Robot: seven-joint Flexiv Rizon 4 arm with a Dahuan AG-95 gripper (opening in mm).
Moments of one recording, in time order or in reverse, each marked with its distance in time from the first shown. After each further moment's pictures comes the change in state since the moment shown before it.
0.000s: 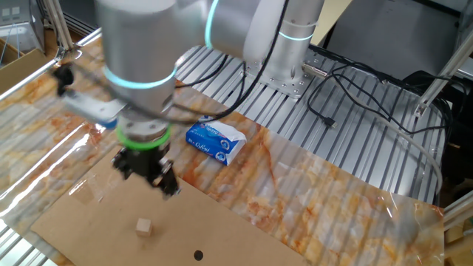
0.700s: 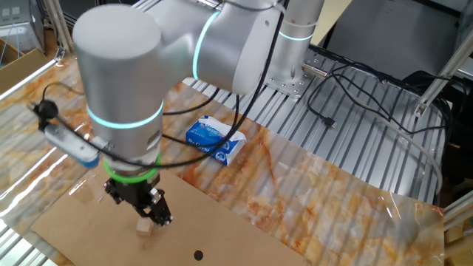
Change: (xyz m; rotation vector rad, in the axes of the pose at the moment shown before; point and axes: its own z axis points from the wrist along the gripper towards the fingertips) arm -0.023 0.013 0.021 0.001 0.012 0.054
